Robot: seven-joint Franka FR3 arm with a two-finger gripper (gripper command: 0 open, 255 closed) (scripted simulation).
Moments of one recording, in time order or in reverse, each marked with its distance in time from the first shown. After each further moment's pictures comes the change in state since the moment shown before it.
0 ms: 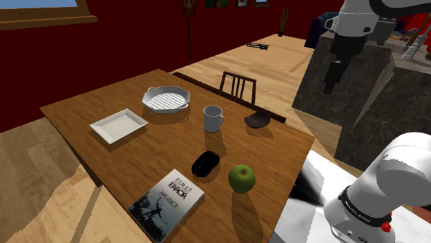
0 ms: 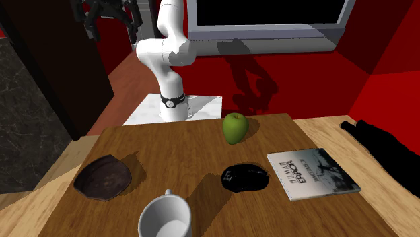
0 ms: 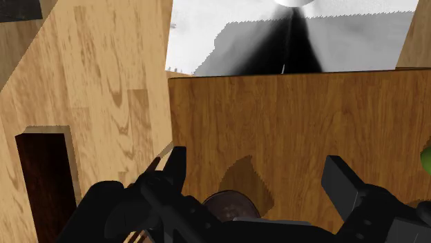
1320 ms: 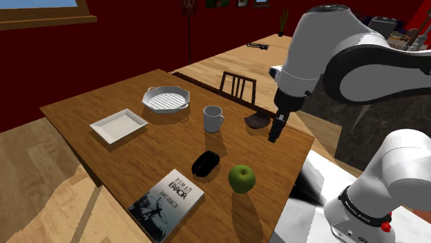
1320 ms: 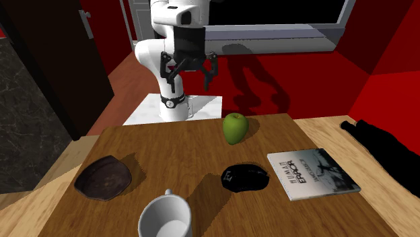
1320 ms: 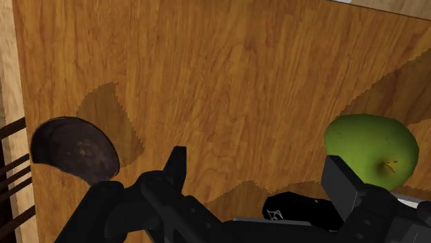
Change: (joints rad) arm 0.224 0.116 0.304 -0.240 0.231 0.493 0.181
